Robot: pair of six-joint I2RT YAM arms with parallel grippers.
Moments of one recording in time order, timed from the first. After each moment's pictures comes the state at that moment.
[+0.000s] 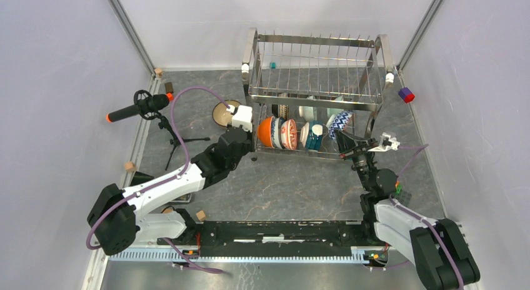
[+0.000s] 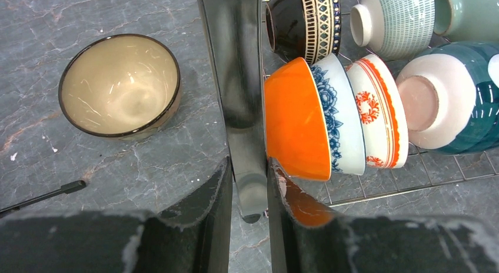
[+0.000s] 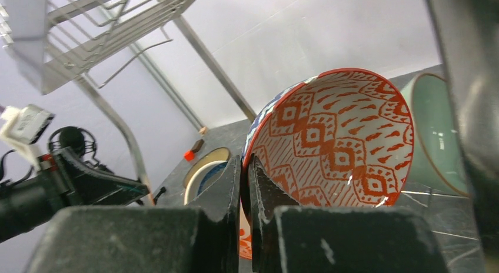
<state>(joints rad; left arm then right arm) -0.83 1.18 0.73 0.08 -0.51 -0.23 0.26 0.97 0.01 1.33 -0.07 0.64</state>
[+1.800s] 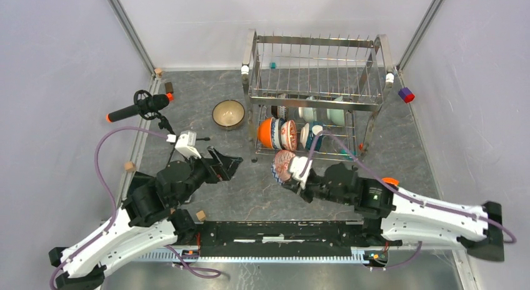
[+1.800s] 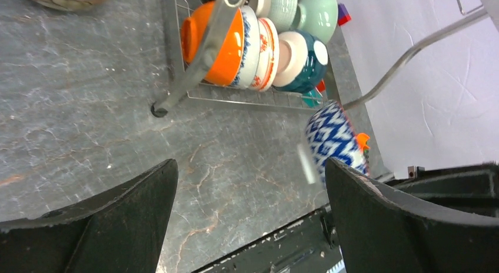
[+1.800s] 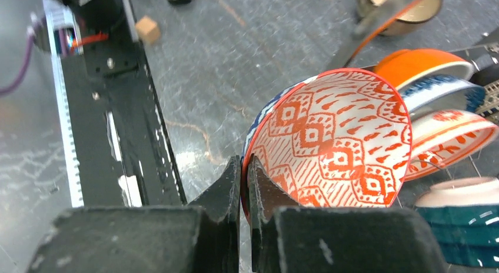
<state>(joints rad) -0.95 0.44 0.70 -0.55 -0.42 -0.82 1.15 0.75 0.64 -0.17 -0.03 -0.05</state>
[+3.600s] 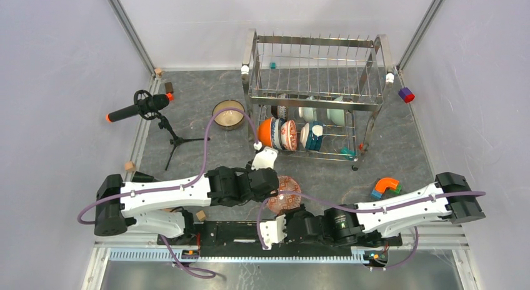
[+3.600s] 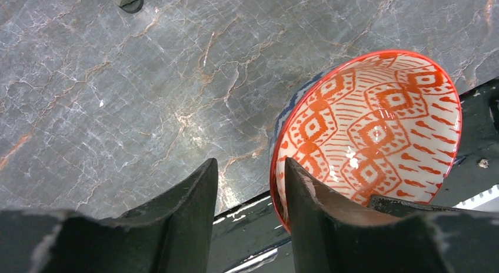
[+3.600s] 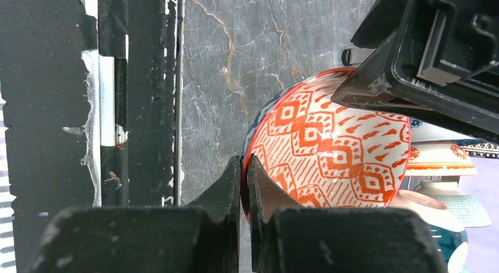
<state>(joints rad) -1.32 1.22 0.96 -0.76 -0.49 -0.76 1.72 1.13 0.68 -0.33 0.50 -0.35</state>
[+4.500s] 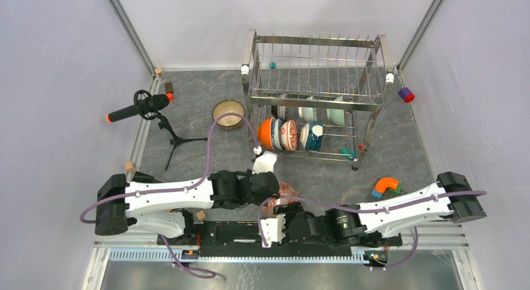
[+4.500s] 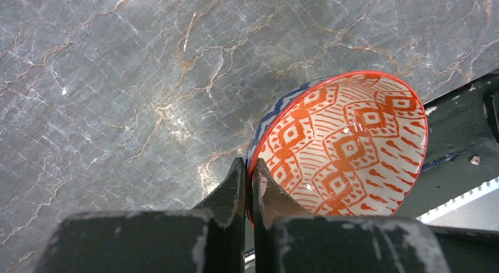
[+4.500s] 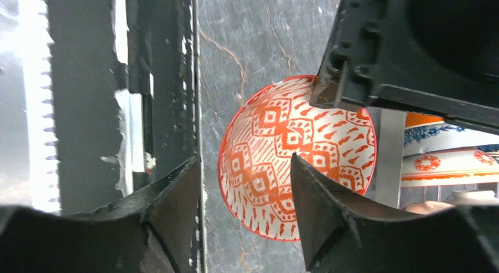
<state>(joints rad) -1.33 1.23 0.89 -0.67 -0.44 -0.82 1.73 1.13 0.68 -0.28 0.49 -0.27</state>
